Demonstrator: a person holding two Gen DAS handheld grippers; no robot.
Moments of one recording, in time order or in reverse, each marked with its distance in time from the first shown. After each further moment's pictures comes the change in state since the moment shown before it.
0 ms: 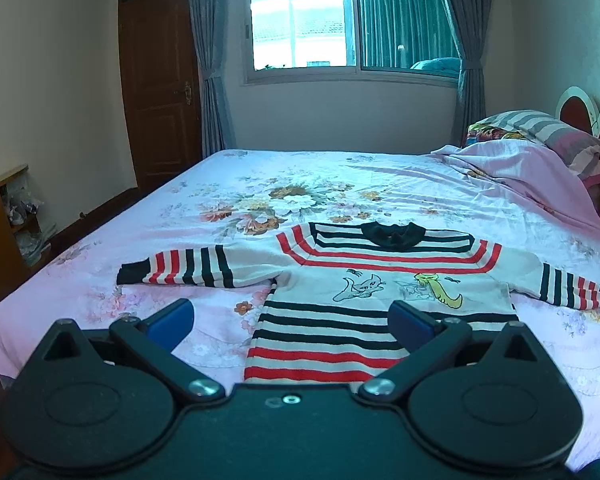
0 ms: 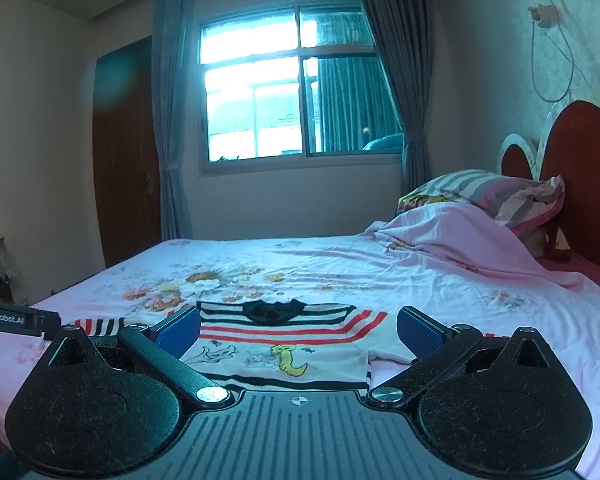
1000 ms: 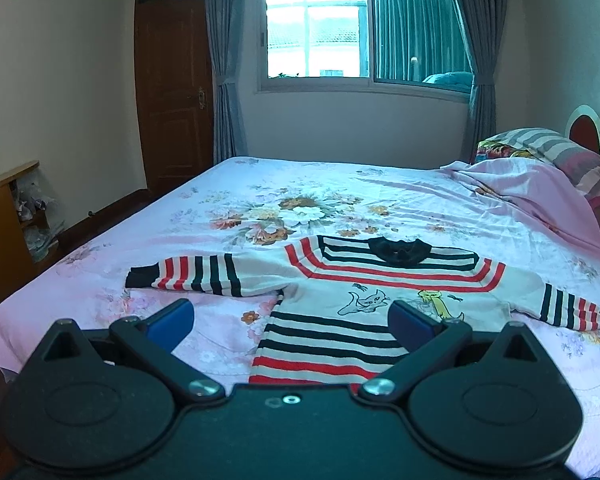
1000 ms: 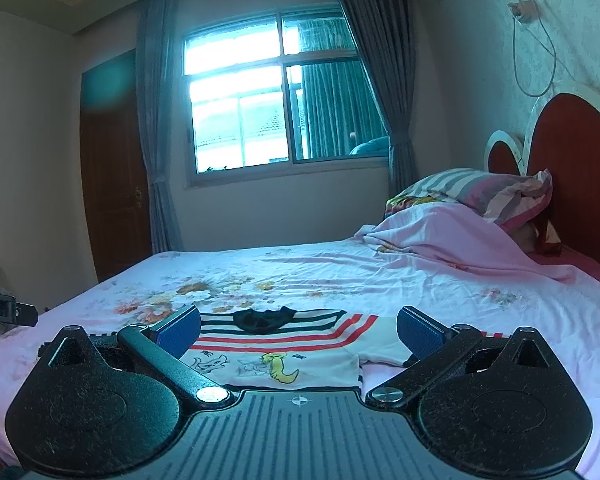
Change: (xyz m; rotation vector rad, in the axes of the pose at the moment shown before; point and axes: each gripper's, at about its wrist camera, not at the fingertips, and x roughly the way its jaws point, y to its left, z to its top) left arm -0.014 -0.003 0.007 -0.040 -0.023 0.027; right arm -0.003 -0.010 -0.007 0.035 -0.028 -0.033
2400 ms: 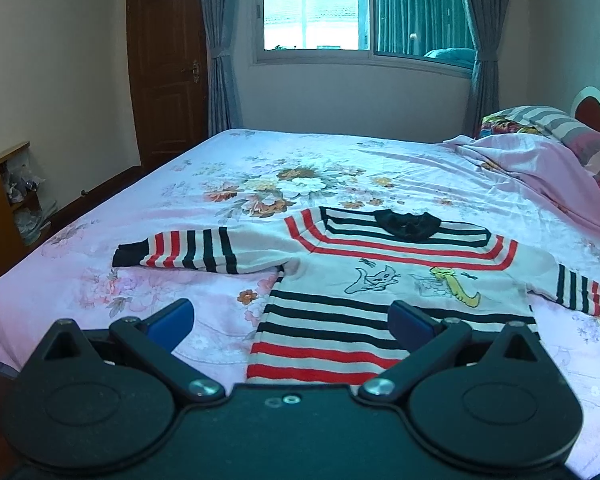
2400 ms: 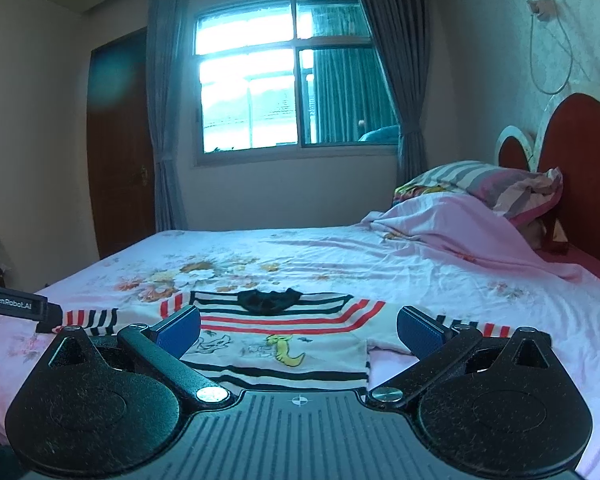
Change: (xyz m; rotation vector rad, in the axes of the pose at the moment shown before) left arm 0.049 0.009 -0.009 0.001 0.081 -0.005; right arm 0.024 0.008 -0.011 -0.043 0.052 0.017
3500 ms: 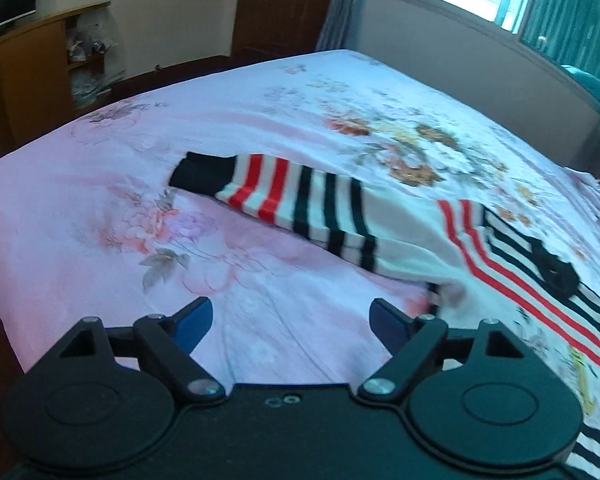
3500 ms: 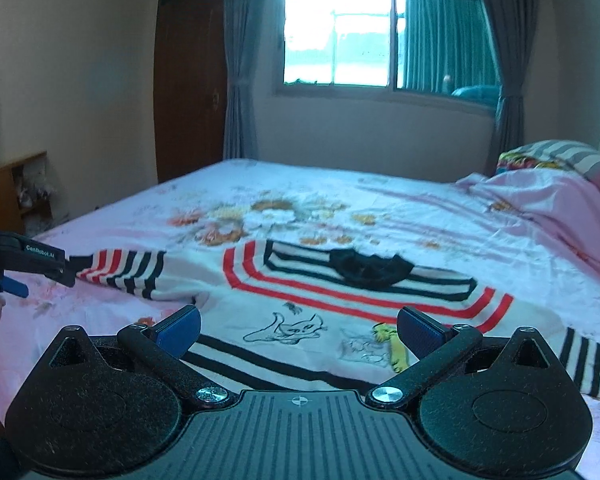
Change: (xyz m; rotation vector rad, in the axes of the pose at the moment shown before) left arm 0.203 0.166 0.020 -0.368 0.249 0.139; right arm 0.197 0.104 -0.016 -0.148 0.208 0.195
